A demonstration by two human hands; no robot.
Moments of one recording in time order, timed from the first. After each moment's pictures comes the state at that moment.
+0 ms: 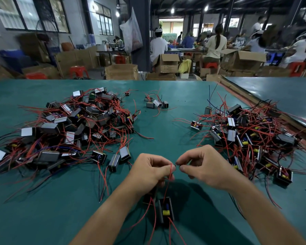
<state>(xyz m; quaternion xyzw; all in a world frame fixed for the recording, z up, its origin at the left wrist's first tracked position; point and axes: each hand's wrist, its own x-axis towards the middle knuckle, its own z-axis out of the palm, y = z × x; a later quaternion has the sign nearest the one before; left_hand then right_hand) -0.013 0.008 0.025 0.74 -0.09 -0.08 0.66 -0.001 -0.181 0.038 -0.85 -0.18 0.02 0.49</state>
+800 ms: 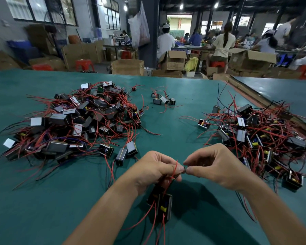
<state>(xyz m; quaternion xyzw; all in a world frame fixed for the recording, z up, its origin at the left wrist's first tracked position) -0.014 0.020 0.034 0.71 -0.09 -0.22 0.67 -0.006 -0.181 0.042 -0.81 -0.24 0.04 0.53</state>
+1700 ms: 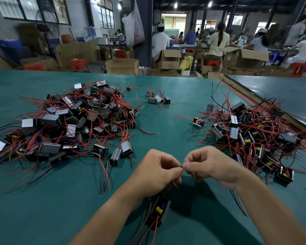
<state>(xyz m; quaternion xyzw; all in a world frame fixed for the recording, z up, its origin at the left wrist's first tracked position) -0.021 0.004 0.025 0.79 -0.16 -0.08 0.59 -0.004 -0.183 0.042 -0.78 -0.10 0.19 0.59</state>
